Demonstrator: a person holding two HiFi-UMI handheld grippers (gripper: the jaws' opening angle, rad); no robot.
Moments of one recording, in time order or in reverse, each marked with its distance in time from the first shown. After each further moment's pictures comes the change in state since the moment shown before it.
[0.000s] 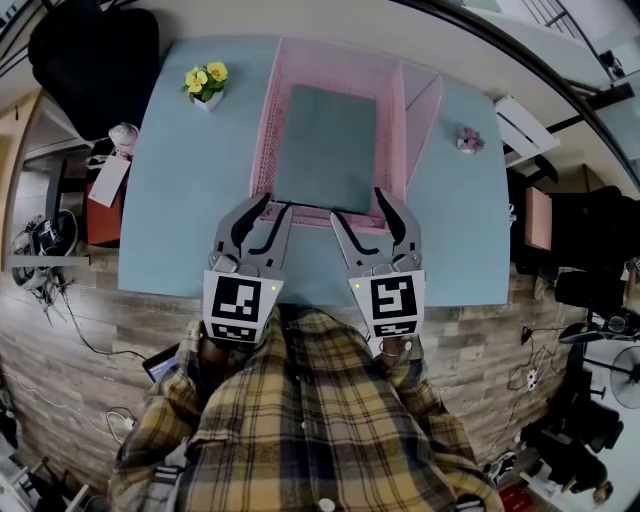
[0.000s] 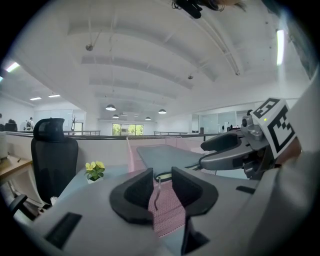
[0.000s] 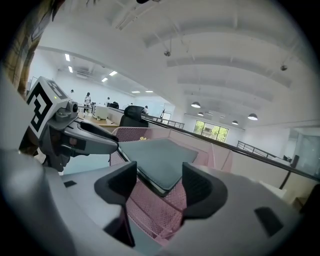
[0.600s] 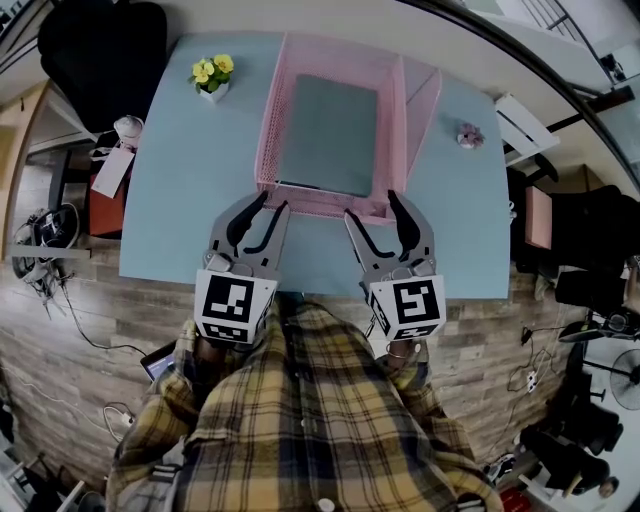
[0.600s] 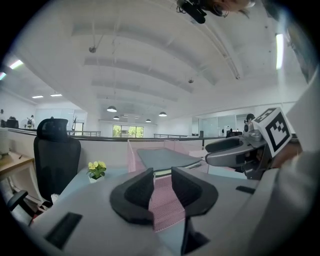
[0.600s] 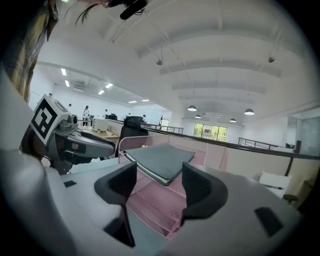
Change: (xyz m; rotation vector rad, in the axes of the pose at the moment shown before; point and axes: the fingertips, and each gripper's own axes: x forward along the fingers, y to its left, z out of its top) left arm -0.028 -0.007 0.004 -0.024 -0.030 -0.003; right arm -0.036 -0.004 0.001 0.115 -0.091 0.005
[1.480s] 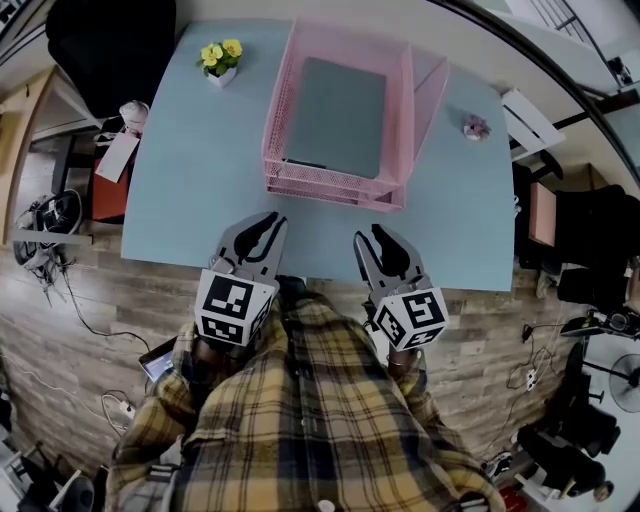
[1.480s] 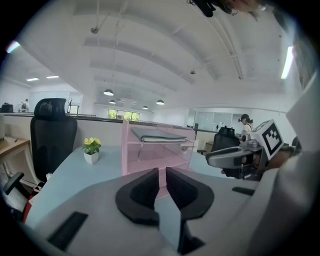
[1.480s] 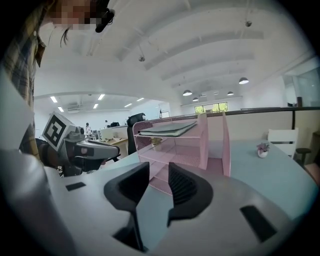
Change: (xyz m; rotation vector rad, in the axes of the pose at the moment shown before) left arm -0.032 -0.022 -0.062 -0.077 0.154 -0.078; right arm -0.043 0.034 -0.076 0.292 0.079 0.098
